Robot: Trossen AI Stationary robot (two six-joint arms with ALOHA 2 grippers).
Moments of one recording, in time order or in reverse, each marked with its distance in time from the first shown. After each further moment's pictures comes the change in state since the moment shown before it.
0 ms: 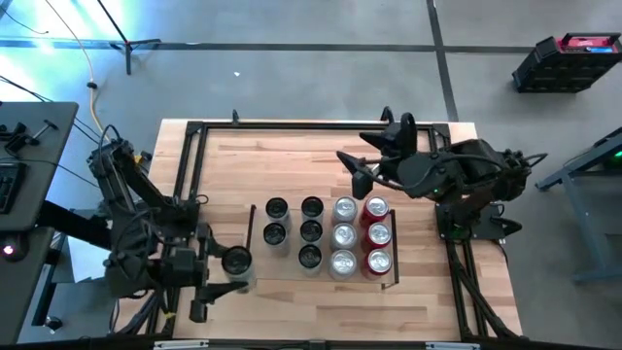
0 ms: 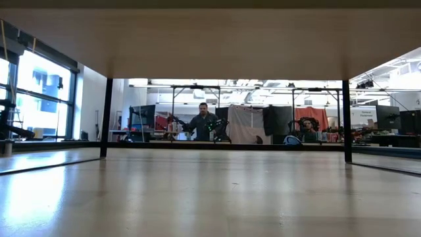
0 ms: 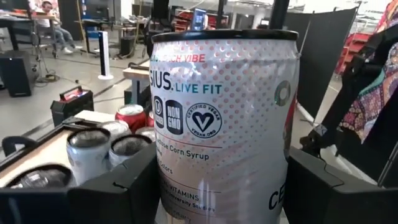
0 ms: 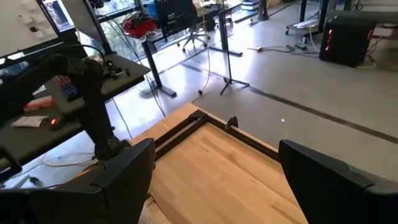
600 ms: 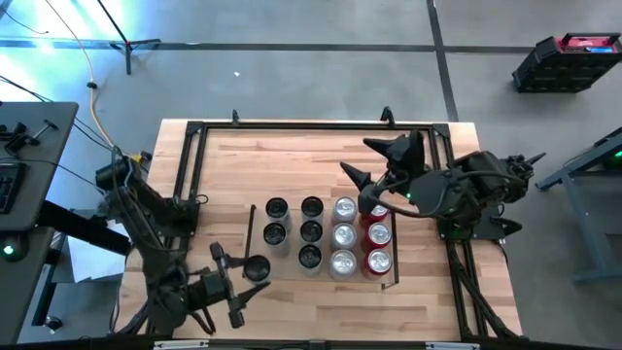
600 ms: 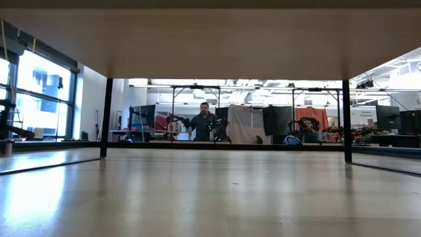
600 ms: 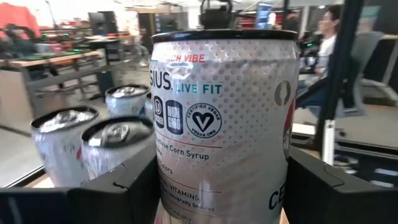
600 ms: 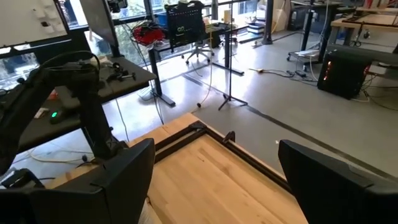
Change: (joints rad) left arm 0.024 0.225 -0.132 0.290 -0.265 0.056; right arm 0.113 0.001 0.000 0.048 0.123 -0.135
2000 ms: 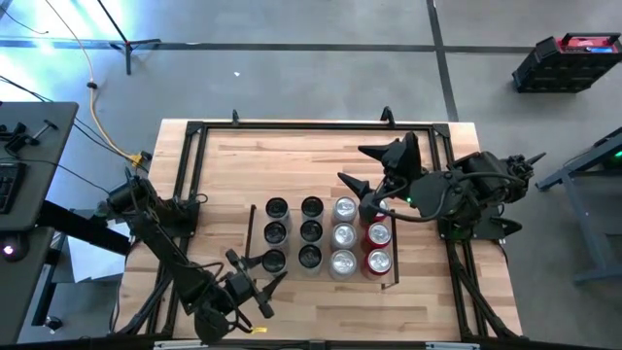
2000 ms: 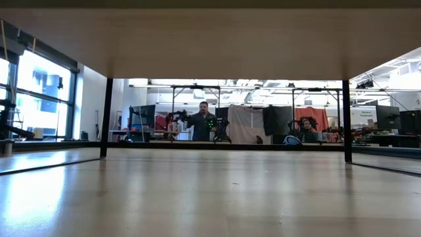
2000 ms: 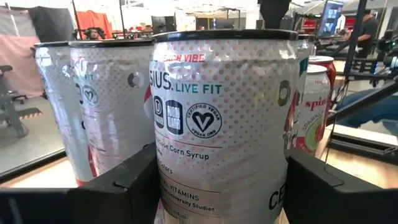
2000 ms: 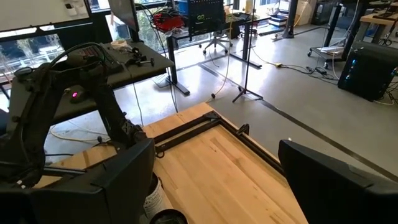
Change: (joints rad) left arm 0.097 0.240 0.001 0.035 -0.171 -0.209; right arm 0.005 0.000 0.000 -0.003 -0.096 -0.044
